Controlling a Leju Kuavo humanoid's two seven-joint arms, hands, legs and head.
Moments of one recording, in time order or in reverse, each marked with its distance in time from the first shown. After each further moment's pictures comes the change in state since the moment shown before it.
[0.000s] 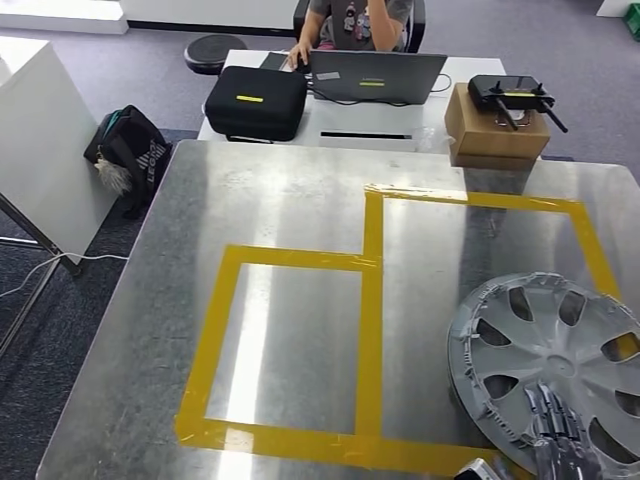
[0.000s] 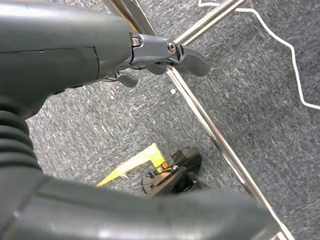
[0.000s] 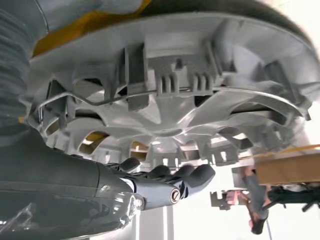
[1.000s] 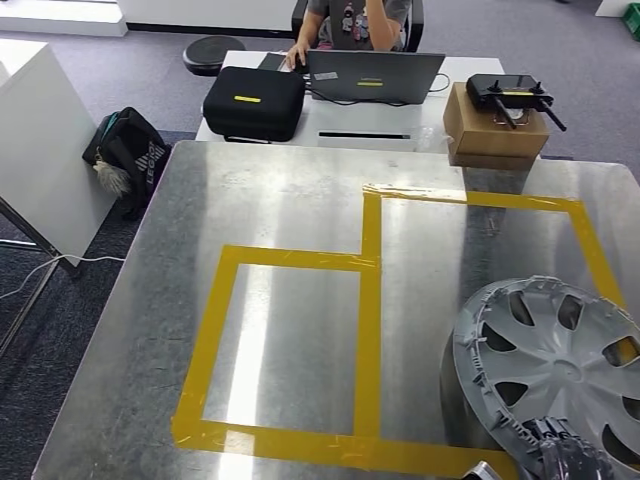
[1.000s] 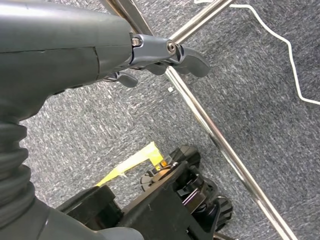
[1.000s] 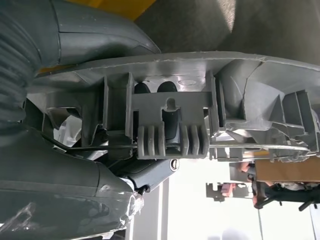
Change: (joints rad) left arm 0.000 -0.003 -0.002 0.000 -0.008 -0.007 0.000; right arm 0.008 0.045 -0.073 -0.042 0.099 0.086 -0.024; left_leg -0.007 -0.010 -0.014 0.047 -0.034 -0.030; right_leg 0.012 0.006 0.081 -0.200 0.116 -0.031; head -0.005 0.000
